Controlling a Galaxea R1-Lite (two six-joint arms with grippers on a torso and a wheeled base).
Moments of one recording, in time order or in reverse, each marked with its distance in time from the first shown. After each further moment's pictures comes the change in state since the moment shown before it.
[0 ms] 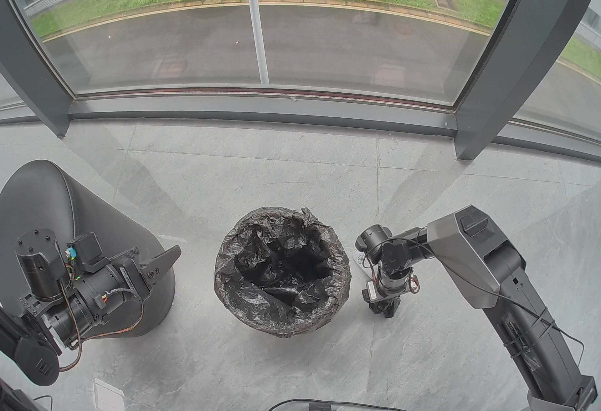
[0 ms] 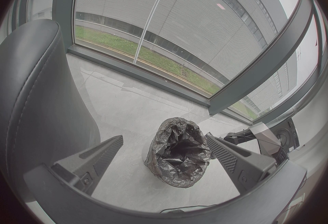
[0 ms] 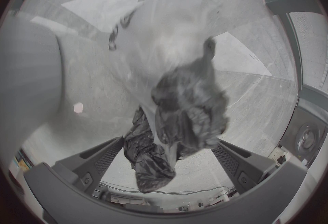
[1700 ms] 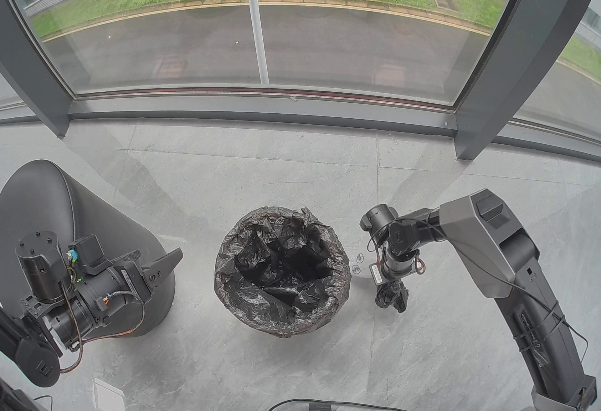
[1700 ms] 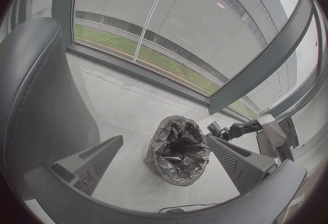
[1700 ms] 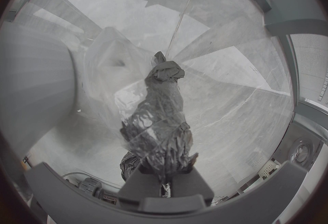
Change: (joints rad) left arm -0.007 0.004 0.007 -0.002 0.000 0.000; right arm -0.014 -0.085 0.001 0.018 -0.024 -0.123
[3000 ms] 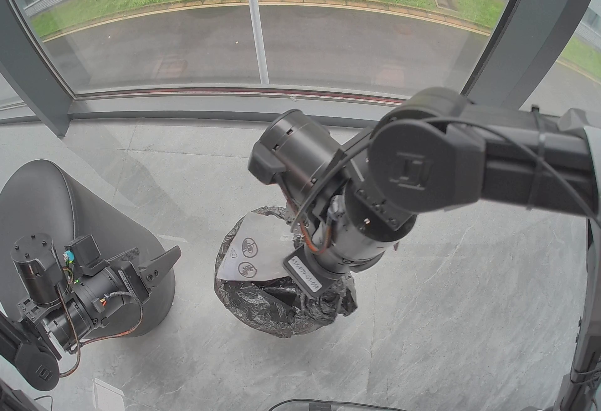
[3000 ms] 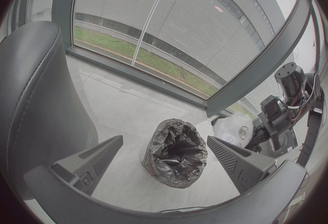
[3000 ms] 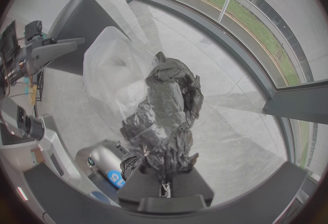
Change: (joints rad) left arm -0.004 -0.009 0.024 -0.053 -0.001 -0.006; right arm 0.533 -0.615 0.000 0.461 0.008 -0.041
